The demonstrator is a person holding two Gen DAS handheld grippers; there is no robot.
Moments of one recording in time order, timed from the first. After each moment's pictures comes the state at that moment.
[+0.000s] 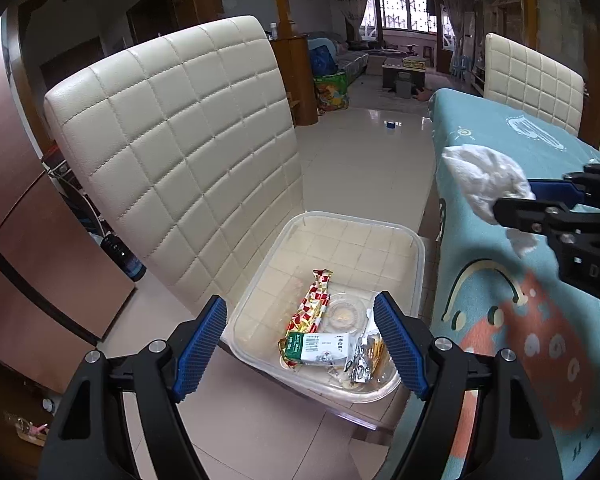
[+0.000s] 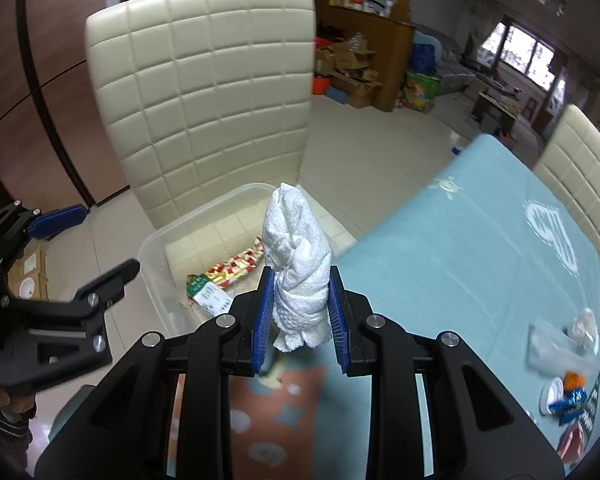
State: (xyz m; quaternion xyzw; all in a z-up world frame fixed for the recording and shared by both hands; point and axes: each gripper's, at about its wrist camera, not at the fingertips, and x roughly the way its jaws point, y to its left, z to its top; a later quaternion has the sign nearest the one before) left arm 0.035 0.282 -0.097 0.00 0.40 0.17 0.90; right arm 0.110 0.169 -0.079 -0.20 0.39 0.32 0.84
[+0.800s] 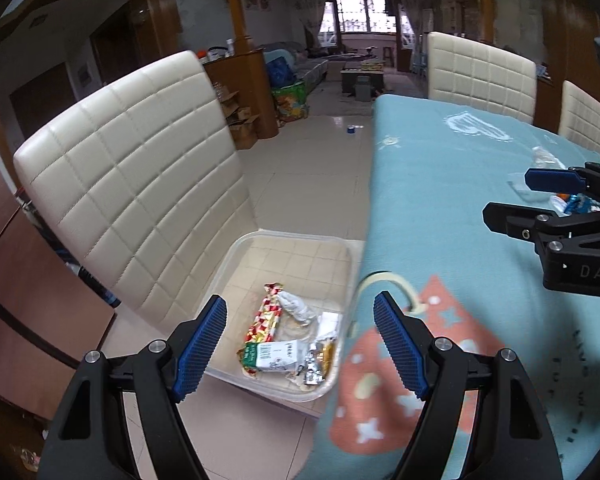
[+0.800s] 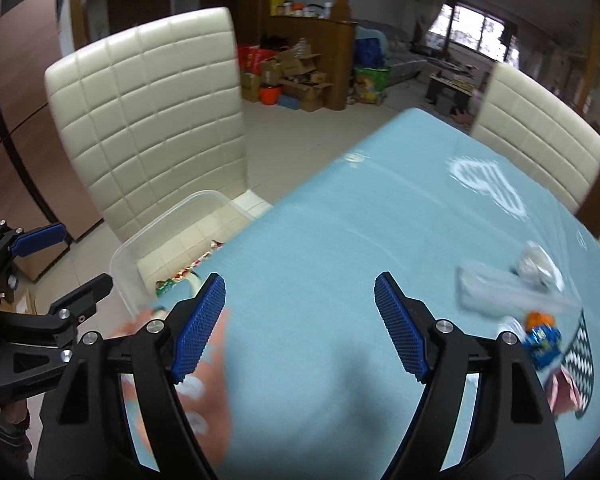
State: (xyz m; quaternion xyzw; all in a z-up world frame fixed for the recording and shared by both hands) left arm 0.041 0.215 -0.069 0.03 0.39 0.10 0.92; right arm 0.109 0.063 -0.058 -0.13 0.39 0.24 0.88
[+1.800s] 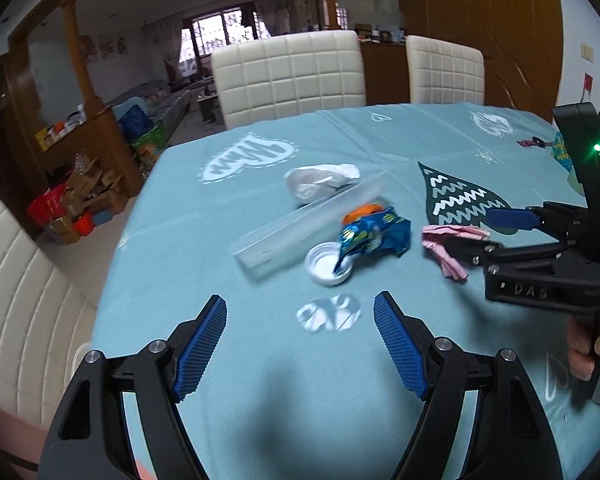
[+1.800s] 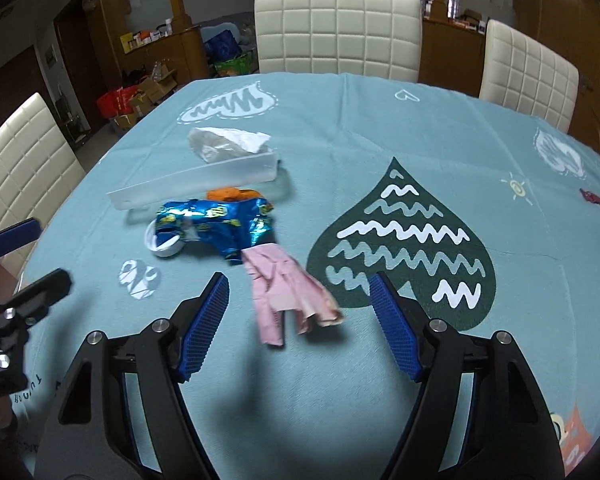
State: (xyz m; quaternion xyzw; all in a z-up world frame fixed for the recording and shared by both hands) left arm 0.137 -0.044 -0.057 0.12 0.37 -0.13 0.91; right arm 0.146 -0.230 -0.095 0.01 0.42 0.07 0.90
